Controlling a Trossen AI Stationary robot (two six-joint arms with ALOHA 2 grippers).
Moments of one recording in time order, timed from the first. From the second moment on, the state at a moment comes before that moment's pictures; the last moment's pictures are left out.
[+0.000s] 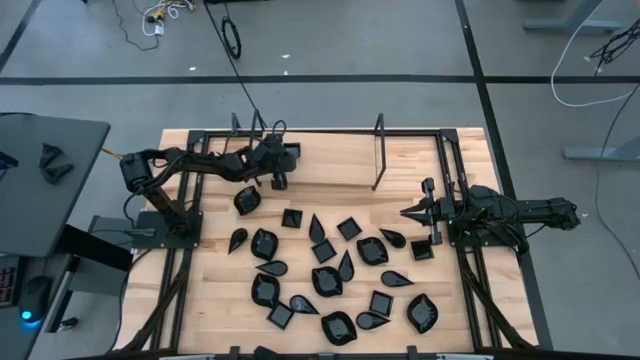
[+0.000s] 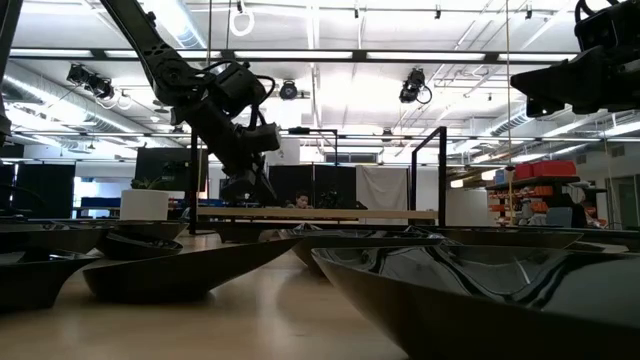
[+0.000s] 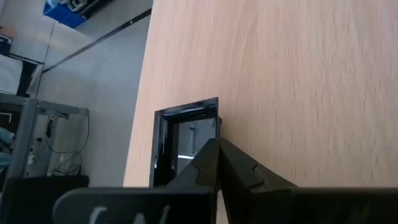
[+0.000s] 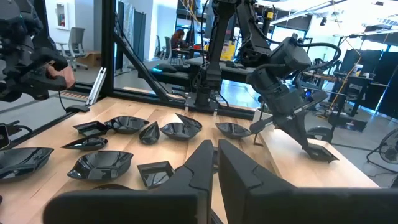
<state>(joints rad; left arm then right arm) 0.49 1.65 0.75 0.22 -0.26 0.72 0.02 0.01 0.02 0.02 -0.05 -0.17</state>
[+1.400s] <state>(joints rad) 0.29 1.65 0.80 0.40 -0.25 0.49 0.02 0.01 0.02 0.02 -0.05 -0.17</state>
